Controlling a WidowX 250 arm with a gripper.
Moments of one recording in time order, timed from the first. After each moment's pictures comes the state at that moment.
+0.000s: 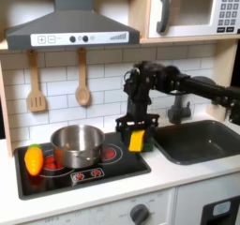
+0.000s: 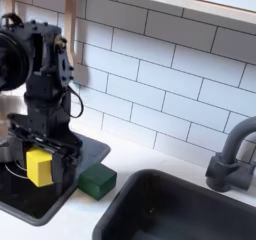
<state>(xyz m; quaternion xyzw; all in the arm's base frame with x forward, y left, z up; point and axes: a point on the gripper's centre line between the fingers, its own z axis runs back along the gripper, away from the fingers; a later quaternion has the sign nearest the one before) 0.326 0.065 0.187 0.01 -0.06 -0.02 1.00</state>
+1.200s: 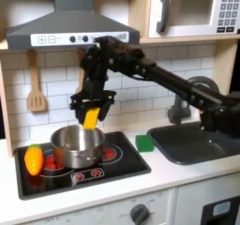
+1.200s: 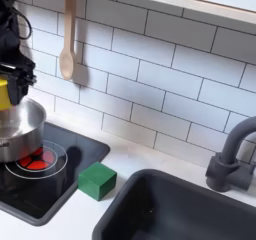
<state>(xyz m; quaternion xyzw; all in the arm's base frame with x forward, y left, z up) 0.359 0.162 0.240 0.04 -0.13 0.07 0.99</state>
